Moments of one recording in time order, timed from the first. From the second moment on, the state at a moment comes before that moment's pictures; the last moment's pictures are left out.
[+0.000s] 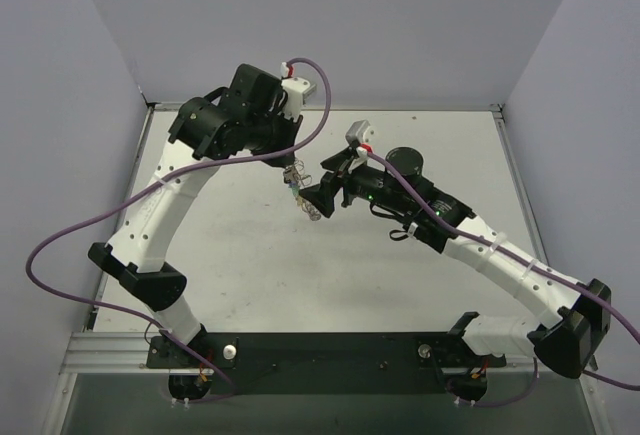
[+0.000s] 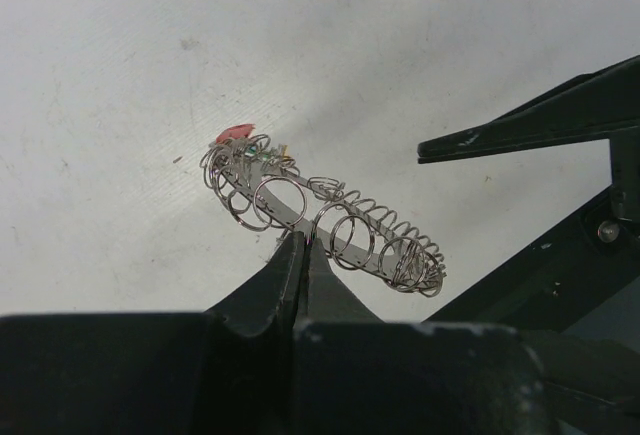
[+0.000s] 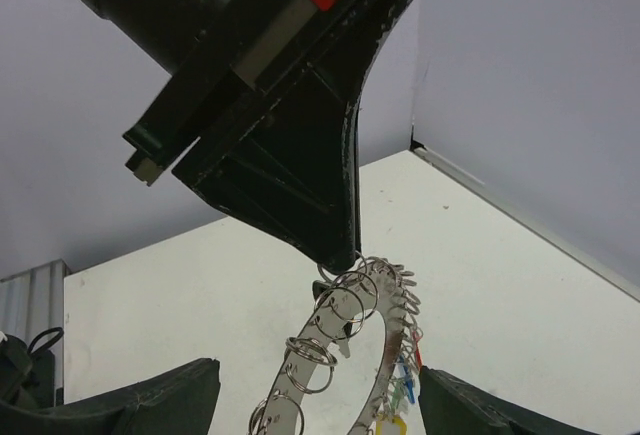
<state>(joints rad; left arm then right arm) -0.64 1.69 2.20 -1.31 0.06 -0.10 0.78 1.21 1.08 0.02 -0.25 0.03</state>
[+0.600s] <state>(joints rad) -0.65 1.68 1.97 -1.17 0.06 -0.11 0.75 1.15 1.01 0.04 -0.16 0.04</state>
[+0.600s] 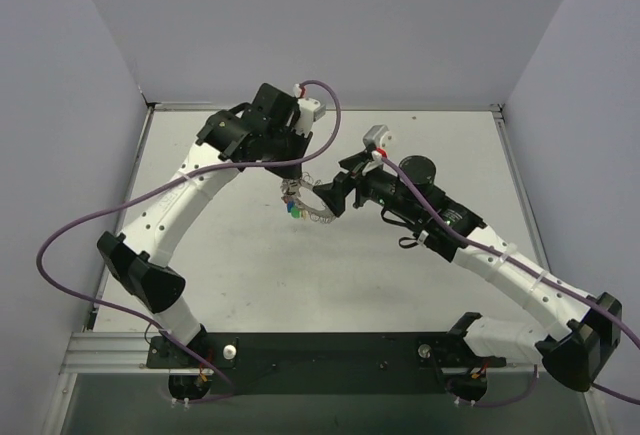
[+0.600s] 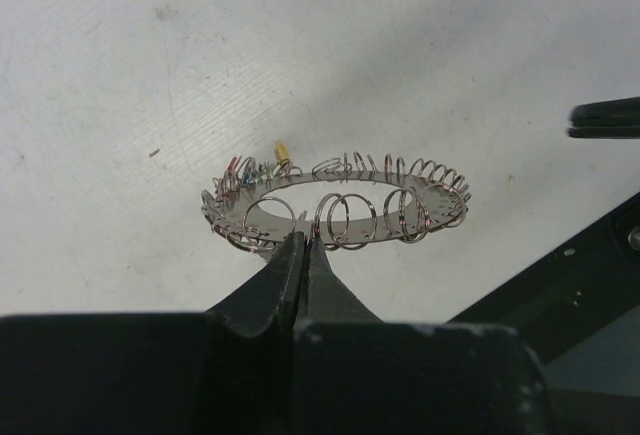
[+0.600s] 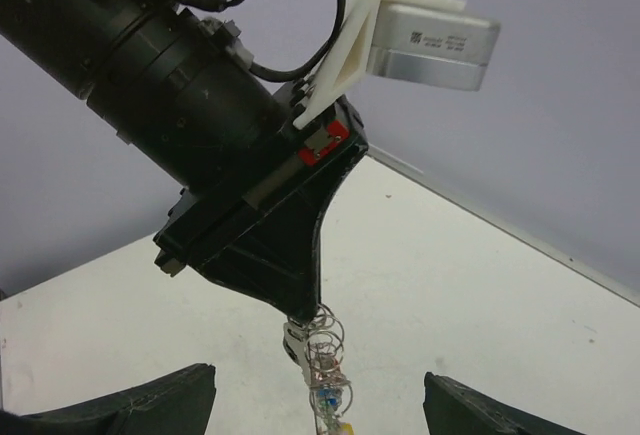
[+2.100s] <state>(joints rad) -0.69 1.87 1.43 -0.47 -0.01 -0.17 0.66 0.86 0.66 -0.14 -0.09 0.14</state>
